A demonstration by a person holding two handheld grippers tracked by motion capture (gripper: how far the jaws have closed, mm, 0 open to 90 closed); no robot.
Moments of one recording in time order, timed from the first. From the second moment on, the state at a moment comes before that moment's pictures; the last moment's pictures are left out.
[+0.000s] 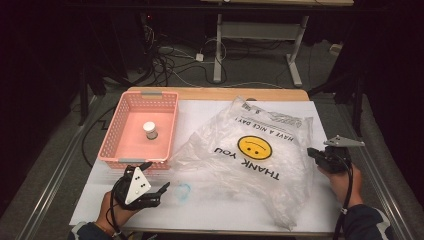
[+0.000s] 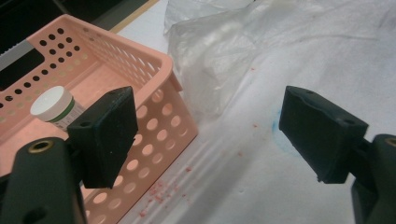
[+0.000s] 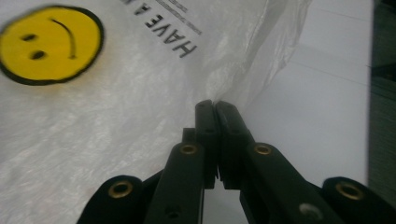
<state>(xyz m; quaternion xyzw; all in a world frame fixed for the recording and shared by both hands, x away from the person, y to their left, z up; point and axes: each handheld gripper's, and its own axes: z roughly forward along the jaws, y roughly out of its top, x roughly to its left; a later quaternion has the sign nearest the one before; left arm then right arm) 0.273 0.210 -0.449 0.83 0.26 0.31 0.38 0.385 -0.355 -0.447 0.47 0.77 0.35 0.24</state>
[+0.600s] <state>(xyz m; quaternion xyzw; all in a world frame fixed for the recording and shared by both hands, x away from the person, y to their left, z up) 0.276 0.211 -0.450 0.83 0.27 0.31 0.38 0.349 -0.323 -0.404 0.38 0.76 0.42 0.33</state>
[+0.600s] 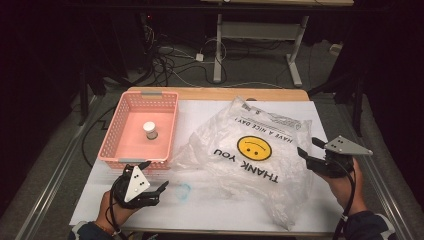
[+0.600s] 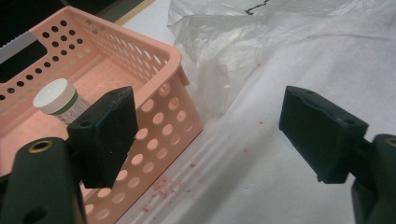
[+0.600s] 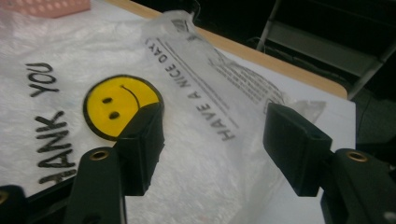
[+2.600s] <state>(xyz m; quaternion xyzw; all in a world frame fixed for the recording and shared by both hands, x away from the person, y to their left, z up) 0.276 0.218 -0.447 0.82 0.29 0.29 0.40 0.366 -0.186 -0.418 0.23 0.88 0.33 0.25</state>
